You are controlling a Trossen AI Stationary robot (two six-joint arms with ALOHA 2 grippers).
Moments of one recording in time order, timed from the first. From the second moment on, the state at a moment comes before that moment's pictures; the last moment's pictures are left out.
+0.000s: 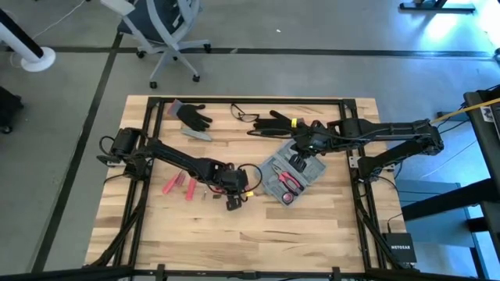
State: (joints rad) left arm -0.16 1.86 1.10 -0.34 -0.08 -0.41; right arm 0.05 1.29 1.30 -1.04 0.26 0.54
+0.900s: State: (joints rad) left arm -0.08 1.80 1.19 -0.38 -0.08 -0.31; right arm 0.05 1.30 1.22 -1.14 0.03 0.54
